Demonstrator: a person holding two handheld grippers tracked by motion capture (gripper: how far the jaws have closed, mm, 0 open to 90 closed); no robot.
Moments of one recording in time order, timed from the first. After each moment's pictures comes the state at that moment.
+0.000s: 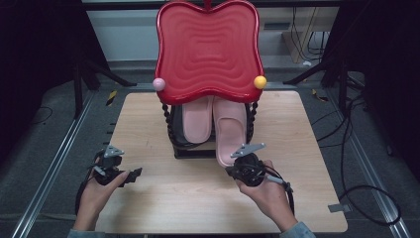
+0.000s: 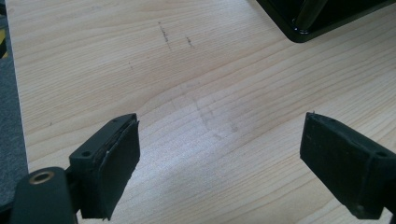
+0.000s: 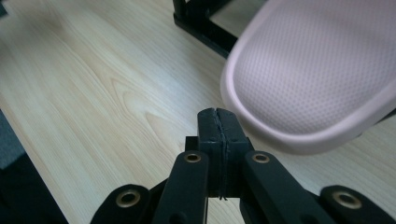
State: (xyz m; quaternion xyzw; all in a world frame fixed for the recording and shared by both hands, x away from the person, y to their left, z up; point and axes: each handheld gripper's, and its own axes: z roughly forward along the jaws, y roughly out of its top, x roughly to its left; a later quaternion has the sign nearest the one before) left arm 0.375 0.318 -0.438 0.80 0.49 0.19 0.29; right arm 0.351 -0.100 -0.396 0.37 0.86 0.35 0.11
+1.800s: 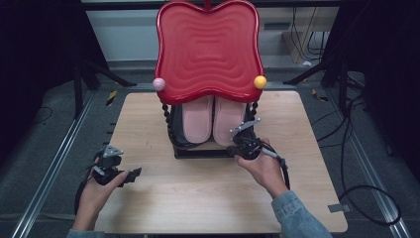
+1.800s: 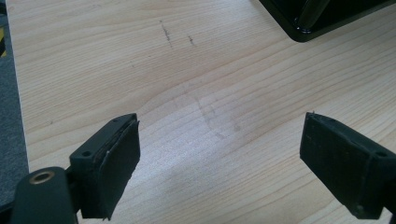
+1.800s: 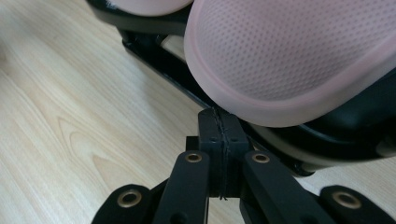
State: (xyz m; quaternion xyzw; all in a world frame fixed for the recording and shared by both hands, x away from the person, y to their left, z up) left arm 0.375 0.321 -0.439 0.80 0.49 0.19 0.29; right arm 0.421 -0.101 -0.392 0.41 0.84 0.33 0.11
